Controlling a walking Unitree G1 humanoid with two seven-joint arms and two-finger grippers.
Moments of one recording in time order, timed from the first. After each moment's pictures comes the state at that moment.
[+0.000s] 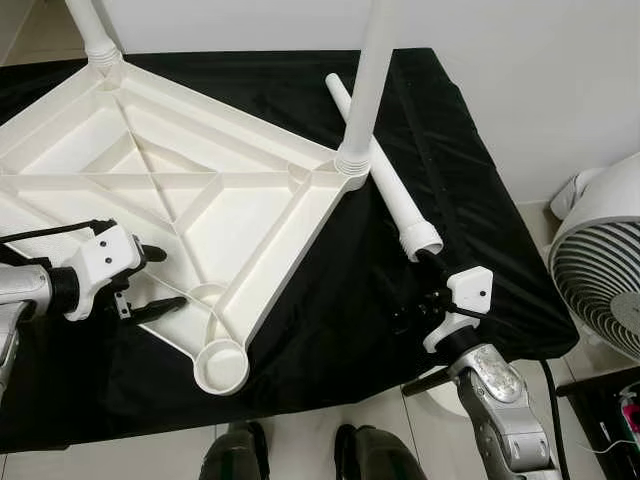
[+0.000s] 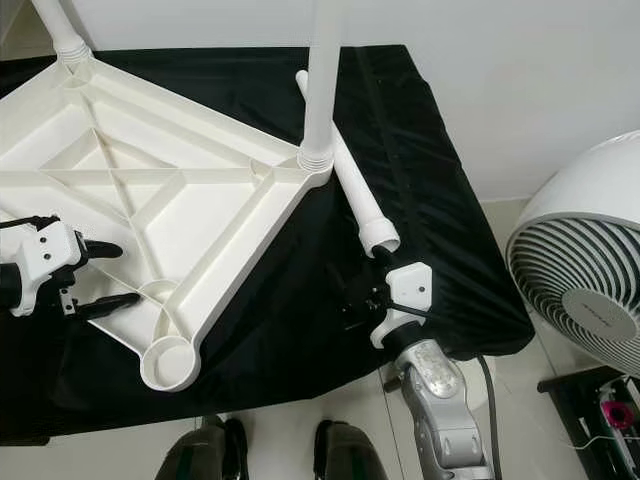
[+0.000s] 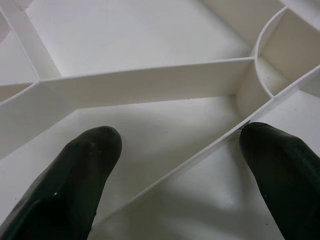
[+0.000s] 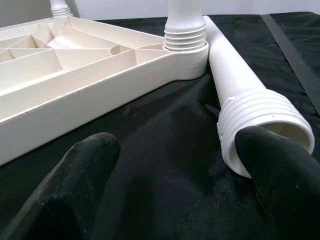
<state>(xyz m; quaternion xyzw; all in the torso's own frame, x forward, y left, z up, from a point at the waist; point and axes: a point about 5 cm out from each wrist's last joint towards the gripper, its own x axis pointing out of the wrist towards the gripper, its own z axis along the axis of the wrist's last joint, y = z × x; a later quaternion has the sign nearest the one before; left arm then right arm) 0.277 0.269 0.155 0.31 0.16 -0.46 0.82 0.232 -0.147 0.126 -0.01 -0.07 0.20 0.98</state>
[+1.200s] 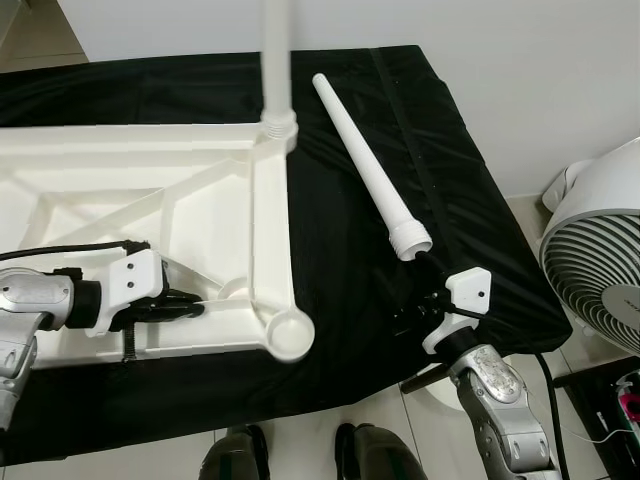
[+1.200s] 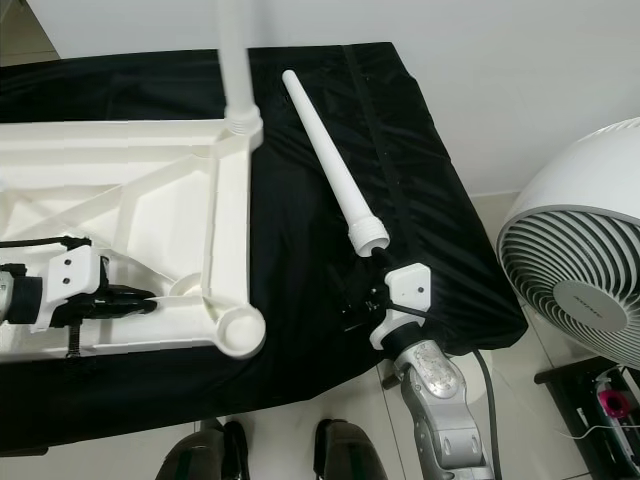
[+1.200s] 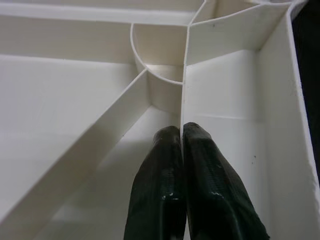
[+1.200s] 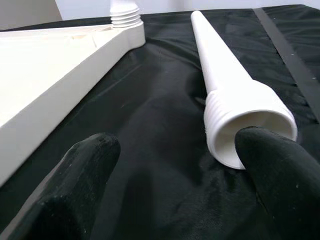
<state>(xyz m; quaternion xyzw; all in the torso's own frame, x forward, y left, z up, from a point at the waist) 0.260 0.232 0.144 0.26 0.14 -0.56 0.77 0.232 -0.145 0.125 0.00 -0.06 0.20 0.98</state>
